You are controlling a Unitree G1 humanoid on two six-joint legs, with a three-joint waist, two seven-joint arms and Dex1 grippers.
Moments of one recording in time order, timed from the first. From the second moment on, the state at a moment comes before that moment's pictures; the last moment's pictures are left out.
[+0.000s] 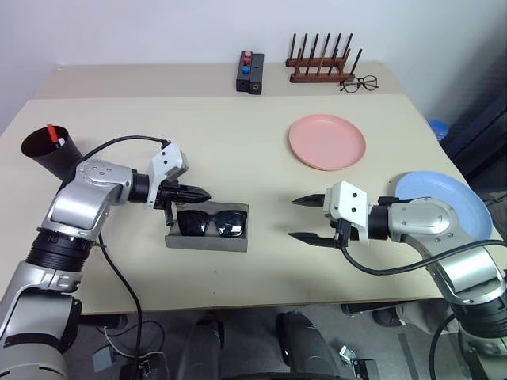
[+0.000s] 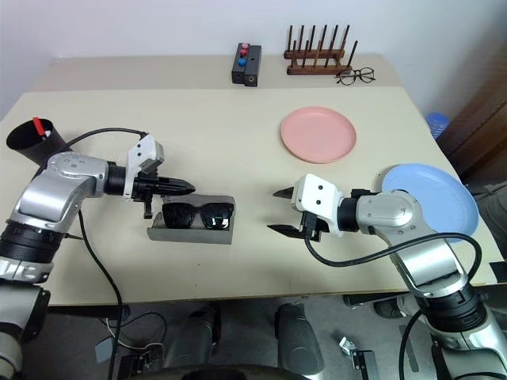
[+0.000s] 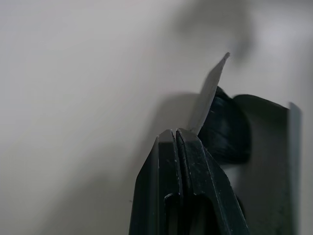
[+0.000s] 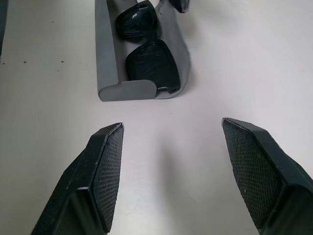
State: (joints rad) left arm -0.61 0.83 -0.17 0.07 -0.34 0.55 -1.26; right arm -0.34 -0.77 0.11 -0.47 0.28 0.50 1.00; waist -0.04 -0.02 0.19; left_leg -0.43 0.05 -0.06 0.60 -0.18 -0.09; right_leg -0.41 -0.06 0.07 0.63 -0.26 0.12
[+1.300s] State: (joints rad) left arm -0.16 0.77 0.14 -0.46 -0.60 0.63 -0.96; right arm -0.74 -0.61 0.34 0.52 -0.39 0.07 0.47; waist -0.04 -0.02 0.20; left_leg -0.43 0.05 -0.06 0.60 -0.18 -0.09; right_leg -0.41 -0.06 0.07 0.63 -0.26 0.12
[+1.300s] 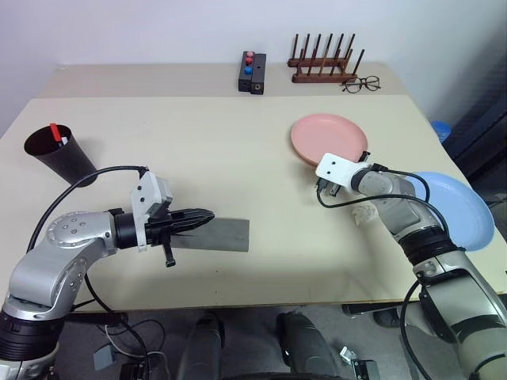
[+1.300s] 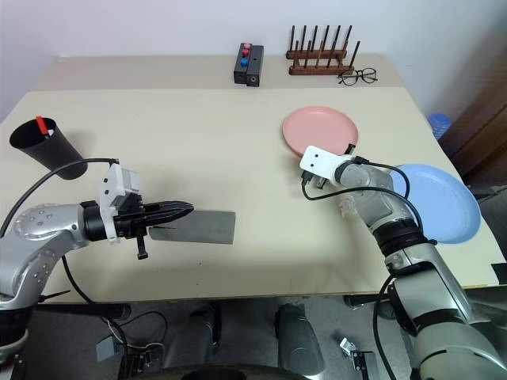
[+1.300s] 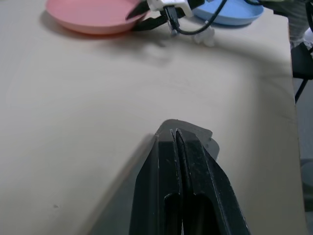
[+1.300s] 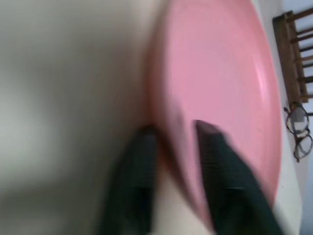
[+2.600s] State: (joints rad) left arm -0.35 0.56 -0.04 -0.27 -0.53 0.54 -0.87; right arm 0.07 -1.11 -0.39 -0.28 -0.02 0.40 1.00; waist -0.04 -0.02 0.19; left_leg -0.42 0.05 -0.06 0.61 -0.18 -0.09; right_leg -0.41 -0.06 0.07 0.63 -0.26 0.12
